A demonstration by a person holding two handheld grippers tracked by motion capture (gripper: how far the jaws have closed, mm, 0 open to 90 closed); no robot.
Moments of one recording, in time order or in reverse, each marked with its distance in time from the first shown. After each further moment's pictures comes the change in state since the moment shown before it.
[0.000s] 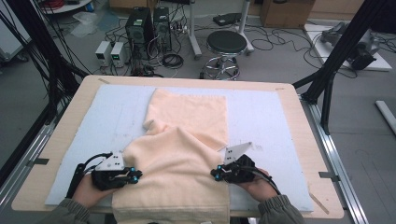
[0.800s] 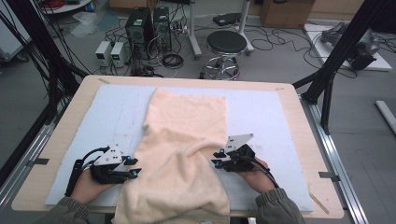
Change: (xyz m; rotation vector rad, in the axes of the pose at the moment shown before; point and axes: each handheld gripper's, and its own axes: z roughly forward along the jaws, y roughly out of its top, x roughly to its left) left arm 0.036 -0.001 0.021 0.018 0.130 -0.023; right arm -0.041 0.006 0.013 -0.017 -0.171 0.003
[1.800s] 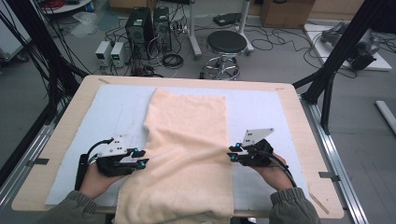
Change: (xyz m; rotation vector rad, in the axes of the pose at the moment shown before) left arm 0.000 0.021 -0.009 -0.094 0.027 -0.045; right arm -0.011 -0.008 -0.050 -0.007 -0.046 0.017
